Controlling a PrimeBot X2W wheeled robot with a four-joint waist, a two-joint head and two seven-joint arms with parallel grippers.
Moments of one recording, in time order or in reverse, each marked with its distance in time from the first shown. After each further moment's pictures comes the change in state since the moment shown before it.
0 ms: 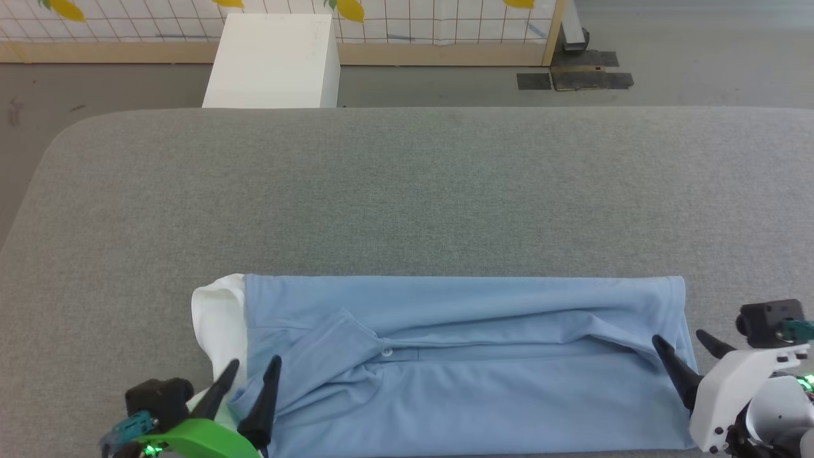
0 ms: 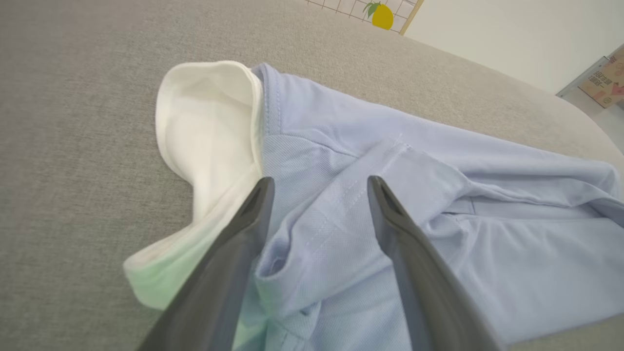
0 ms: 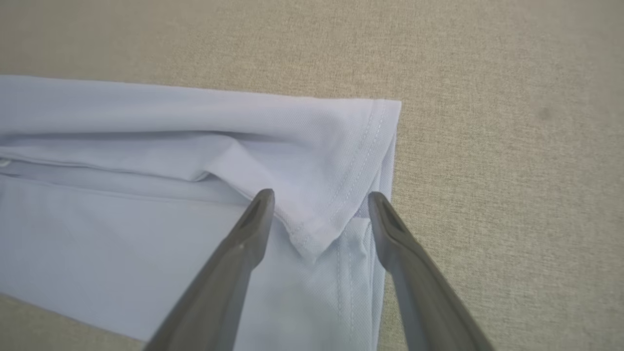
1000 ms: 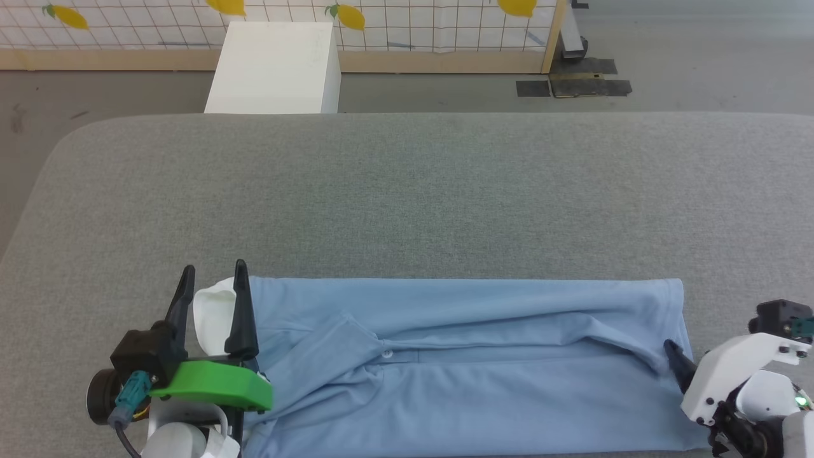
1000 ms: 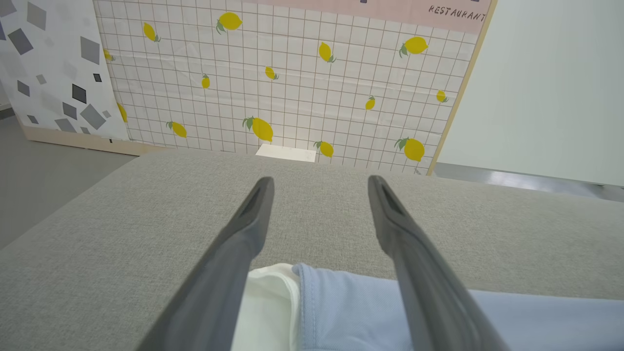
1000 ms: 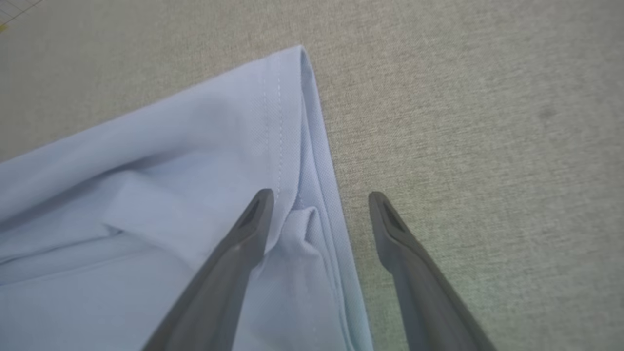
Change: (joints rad) left arm -0.146 -0.341 0.381 0.096 0.539 -0.112 -0.179; right arm -0.143 0.256 -0.315 0.271 -0.137 0.000 0.031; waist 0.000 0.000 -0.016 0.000
